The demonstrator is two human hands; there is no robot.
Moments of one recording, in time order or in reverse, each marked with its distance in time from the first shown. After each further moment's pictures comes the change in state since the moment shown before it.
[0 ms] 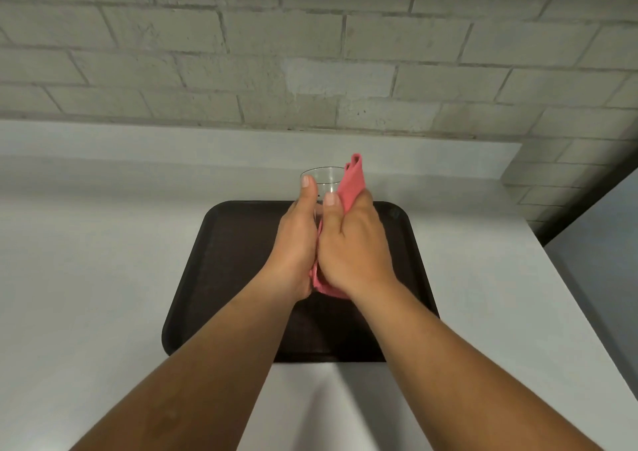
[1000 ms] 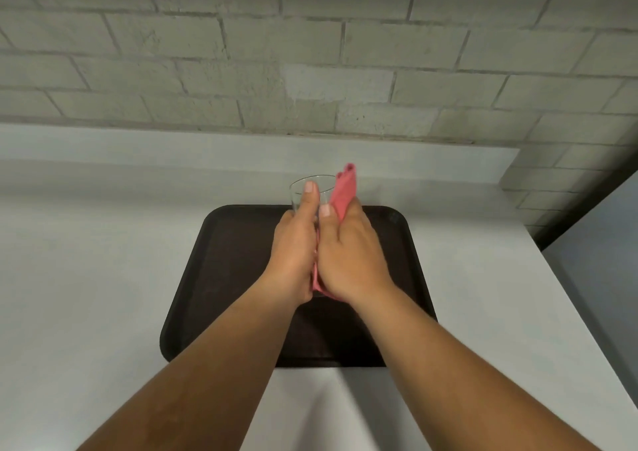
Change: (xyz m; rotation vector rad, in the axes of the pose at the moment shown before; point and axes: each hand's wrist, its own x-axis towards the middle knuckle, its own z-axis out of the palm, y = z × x) left_hand 0.004 -0.008 -0.003 -0.006 0.019 0.016; right_hand 0.000 0.005 -0.001 -0.028 -0.096 -0.018
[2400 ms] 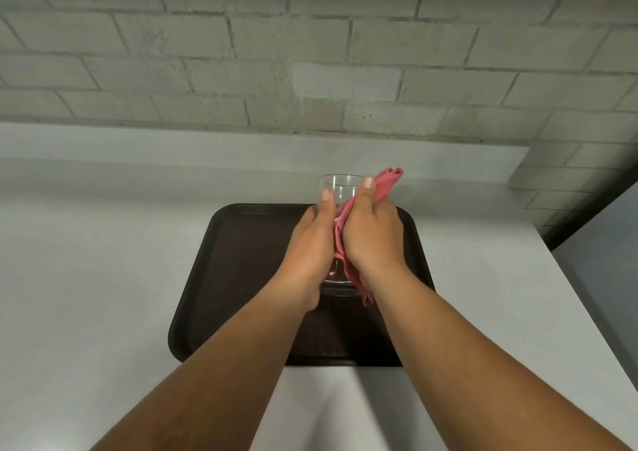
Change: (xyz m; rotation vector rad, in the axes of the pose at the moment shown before) left_hand -0.017 0.007 0.009 0.266 -0.017 -0.022; right_hand 0.026 0.002 -0.001 0.265 0.220 0.198
